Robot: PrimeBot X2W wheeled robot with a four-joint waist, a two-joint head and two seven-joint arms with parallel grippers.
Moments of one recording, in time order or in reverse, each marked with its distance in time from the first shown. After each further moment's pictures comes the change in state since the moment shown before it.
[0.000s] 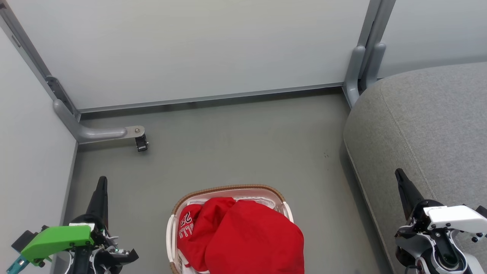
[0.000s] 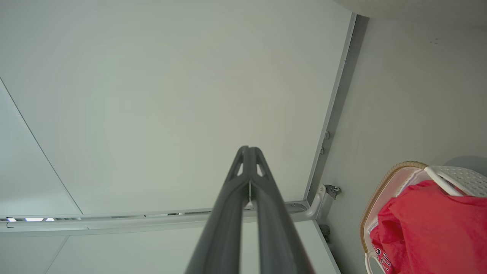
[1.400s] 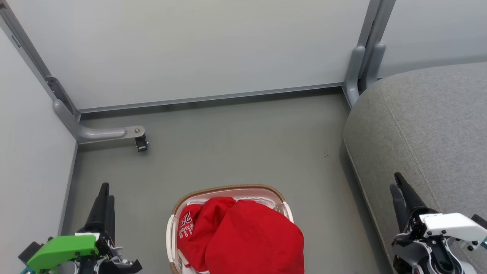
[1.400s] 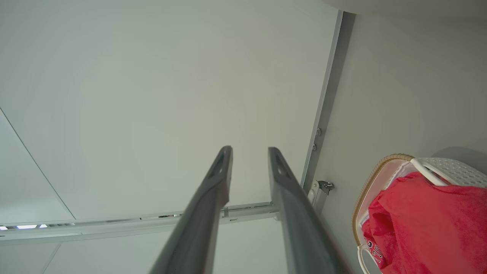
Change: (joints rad) left arm 0.019 -0.007 -0.002 0.031 0.000 0.000 -0.001; right arm 0.010 0.008 0.002 0.029 0.000 0.000 0.000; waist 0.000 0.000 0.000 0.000
